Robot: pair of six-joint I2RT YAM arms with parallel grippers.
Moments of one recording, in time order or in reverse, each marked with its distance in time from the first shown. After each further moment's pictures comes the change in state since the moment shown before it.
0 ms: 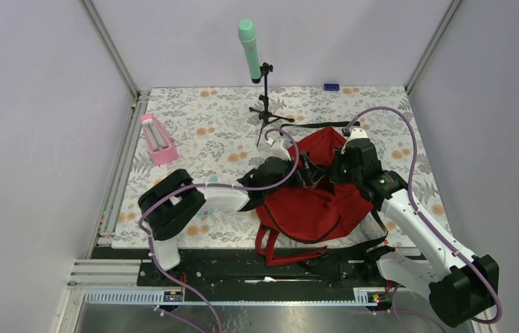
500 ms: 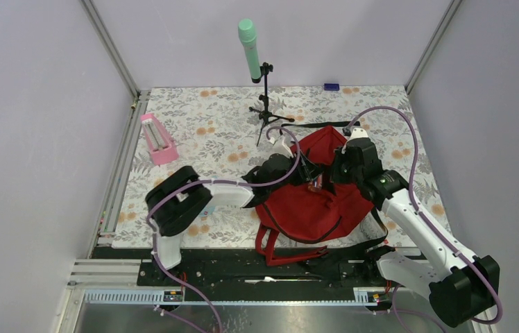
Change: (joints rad) left arm 0.013 0.010 0.033 -0.023 0.033 -0.093; right arm 0.000 -0.002 0.016 -0.023 -0.006 0.020
